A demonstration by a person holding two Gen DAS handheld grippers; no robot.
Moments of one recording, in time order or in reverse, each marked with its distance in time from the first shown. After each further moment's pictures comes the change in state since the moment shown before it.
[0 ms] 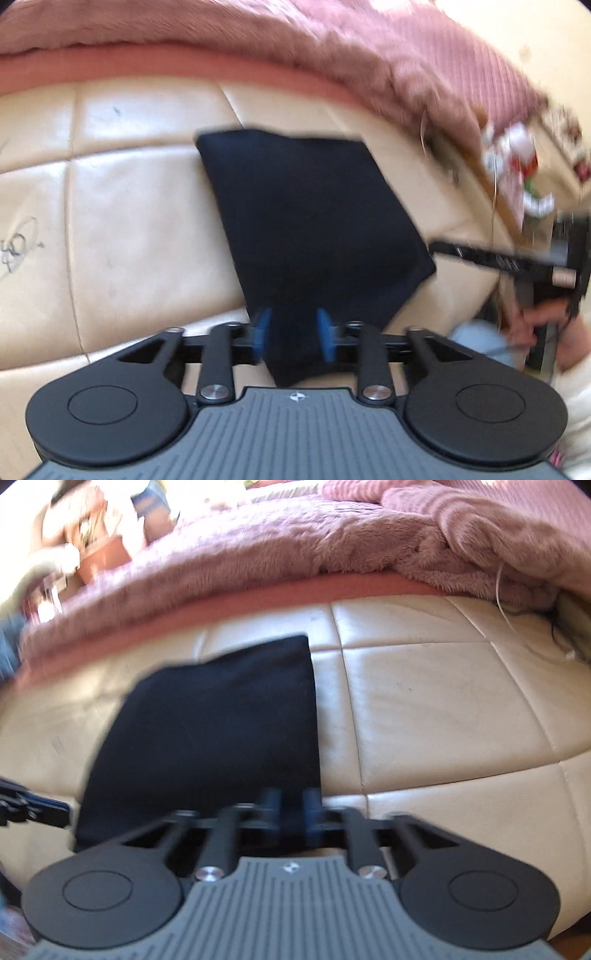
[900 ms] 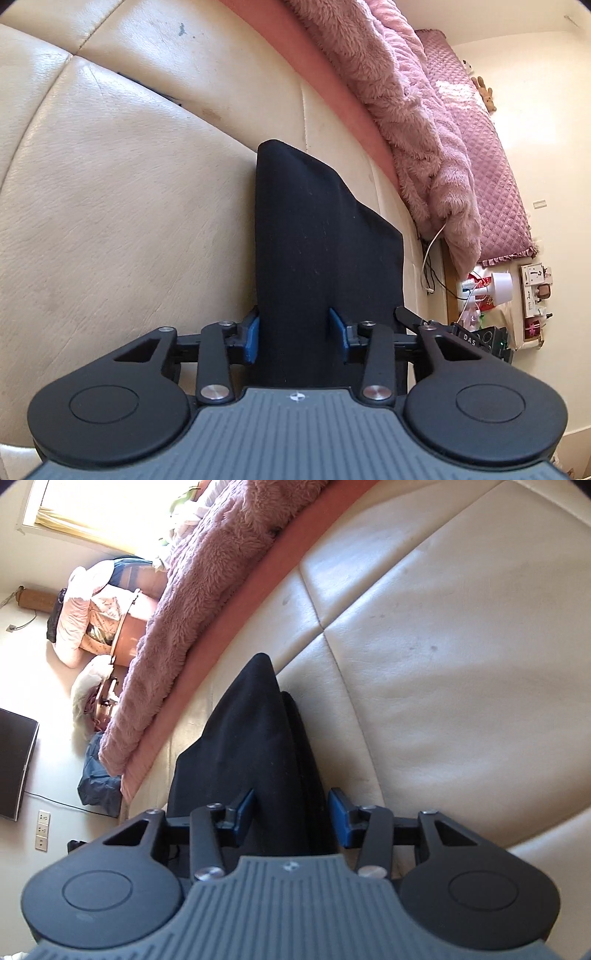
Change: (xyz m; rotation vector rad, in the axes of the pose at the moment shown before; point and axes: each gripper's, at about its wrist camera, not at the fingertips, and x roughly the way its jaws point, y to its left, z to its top) left arm 0.075 0.090 0.033 -0.472 -0.020 -0.257; right arm 0.118 -0.093 0.050 0.504 0.169 0.434
